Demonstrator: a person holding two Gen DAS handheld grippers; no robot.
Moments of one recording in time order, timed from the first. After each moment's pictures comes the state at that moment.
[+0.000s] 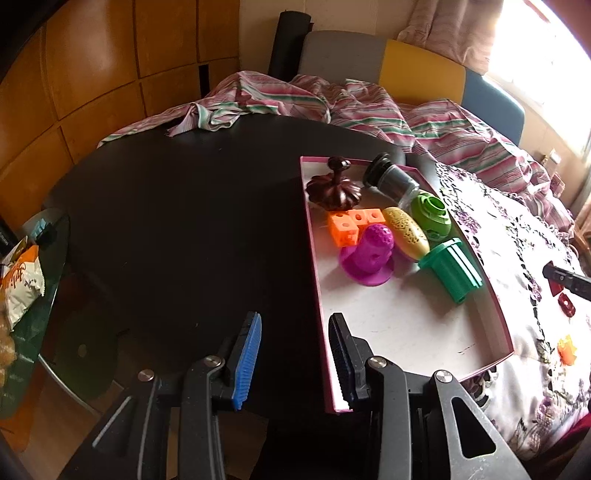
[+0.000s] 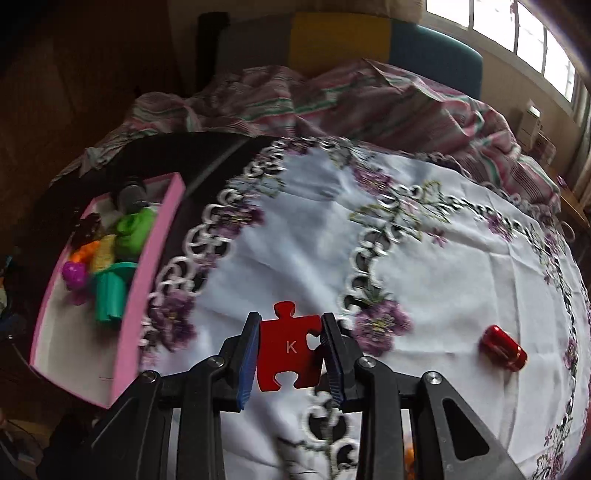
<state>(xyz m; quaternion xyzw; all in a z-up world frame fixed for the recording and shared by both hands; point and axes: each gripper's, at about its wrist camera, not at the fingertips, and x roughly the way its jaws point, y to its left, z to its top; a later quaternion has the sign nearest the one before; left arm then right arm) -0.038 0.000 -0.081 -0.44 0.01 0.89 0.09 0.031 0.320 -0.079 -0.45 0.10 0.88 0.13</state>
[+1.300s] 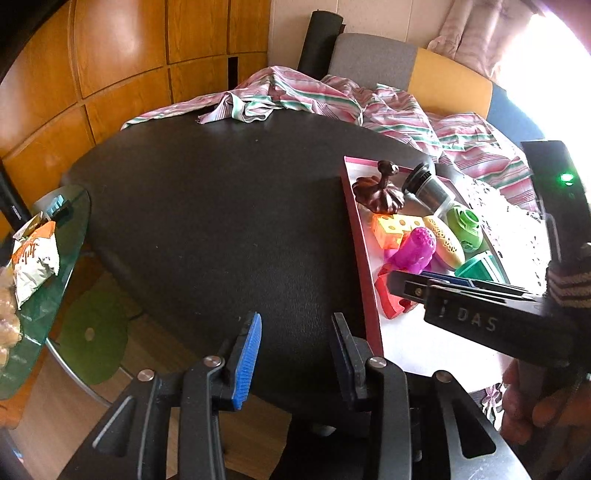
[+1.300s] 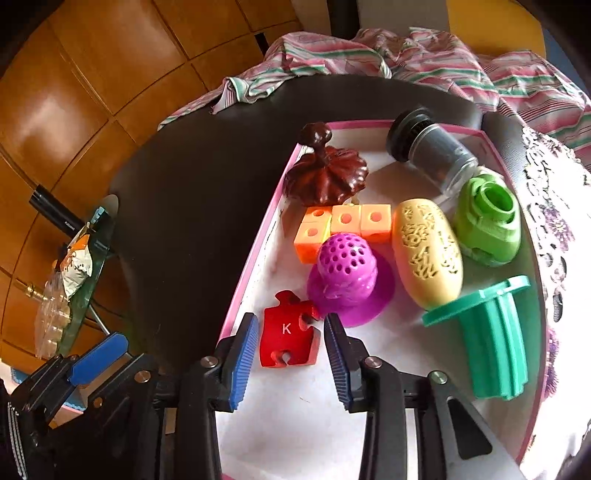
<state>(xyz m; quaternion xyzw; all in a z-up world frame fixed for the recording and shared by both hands) -0.041 -0.033 -0.087 -0.44 -0.02 0.89 0.05 -0.099 0.117 -0.136 -0.49 0.14 0.86 -0.05</state>
